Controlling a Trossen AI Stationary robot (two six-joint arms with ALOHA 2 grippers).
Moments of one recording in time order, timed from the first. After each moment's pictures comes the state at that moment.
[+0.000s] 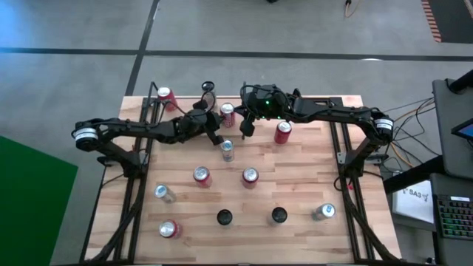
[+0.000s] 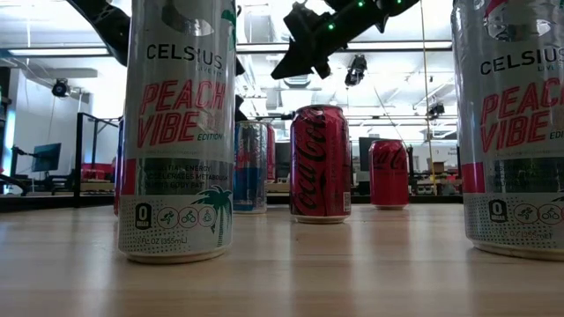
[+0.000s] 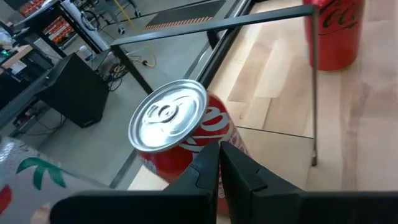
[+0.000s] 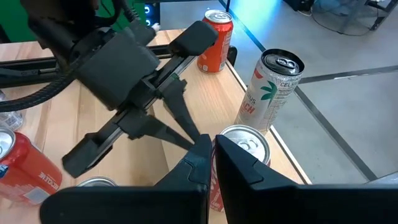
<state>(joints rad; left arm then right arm) 0.33 1.45 0.73 0.30 -0.34 0.31 -0.32 1.65 1.39 -0.17 0.00 -0.08</state>
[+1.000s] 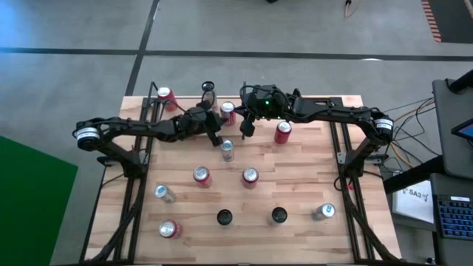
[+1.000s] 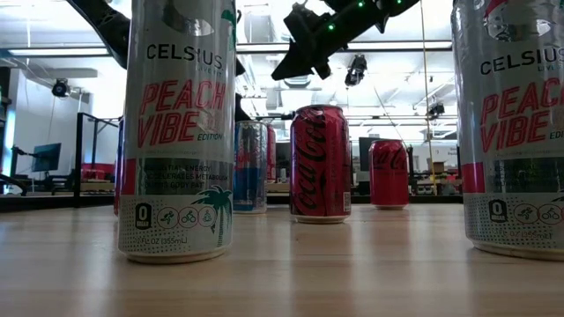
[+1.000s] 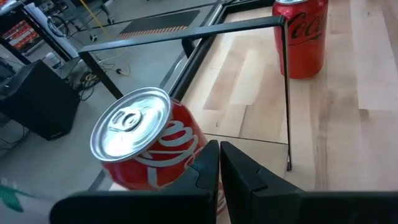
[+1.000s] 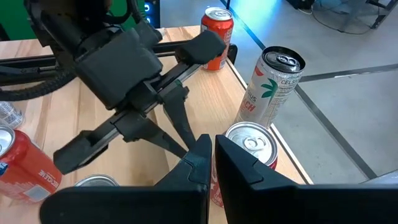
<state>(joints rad) 0.36 1.46 0.73 0.32 -0.18 0.31 -0.32 1.65 1.38 -0.17 0.00 -0.08</state>
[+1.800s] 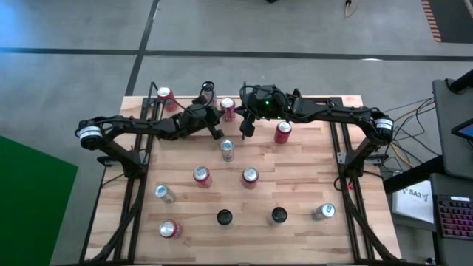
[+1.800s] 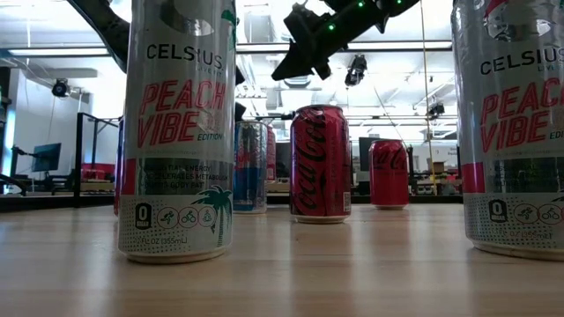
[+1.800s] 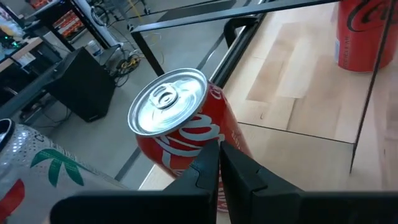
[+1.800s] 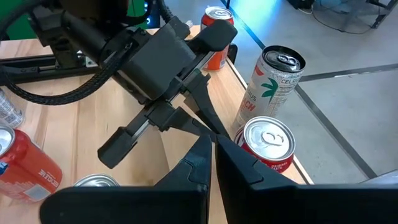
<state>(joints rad) 0.40 1.49 0.72 0.37 -0.30 0.31 -0.32 1.65 1.38 -0.18 0.00 -0.08</state>
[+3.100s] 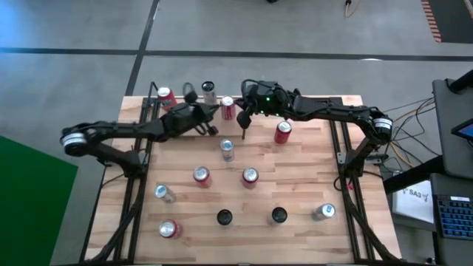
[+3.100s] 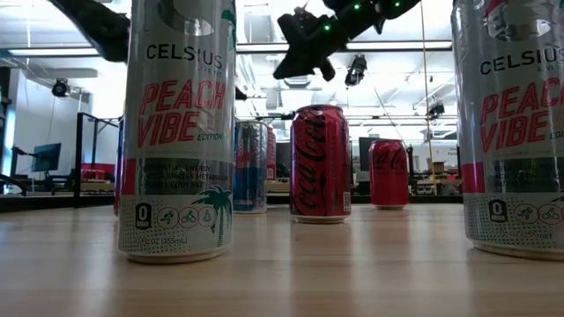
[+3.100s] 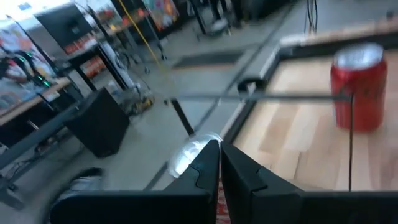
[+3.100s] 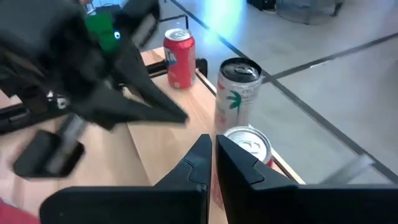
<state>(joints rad) 0.38 1.30 0.66 0.46 -0.31 0.34 -0.35 1.67 1.40 -0.11 0.10 0.08</state>
